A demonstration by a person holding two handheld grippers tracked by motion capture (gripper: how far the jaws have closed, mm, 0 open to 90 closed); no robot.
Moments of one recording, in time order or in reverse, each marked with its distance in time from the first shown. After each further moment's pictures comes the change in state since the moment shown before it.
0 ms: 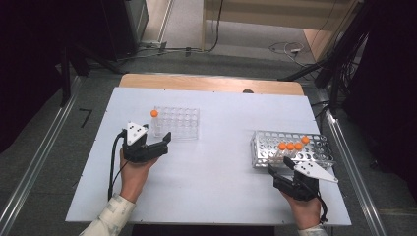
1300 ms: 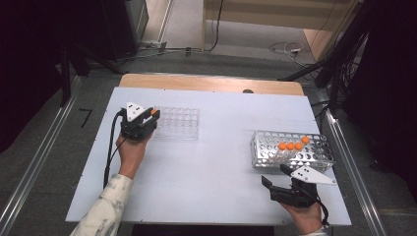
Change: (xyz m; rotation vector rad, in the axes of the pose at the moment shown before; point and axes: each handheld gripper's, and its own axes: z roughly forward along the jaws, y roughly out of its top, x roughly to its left) left arm 0.039 0.026 0.042 -0.004 0.045 0.049; right arm 0.008 -0.008 -0.011 0.069 0.151 -0.032
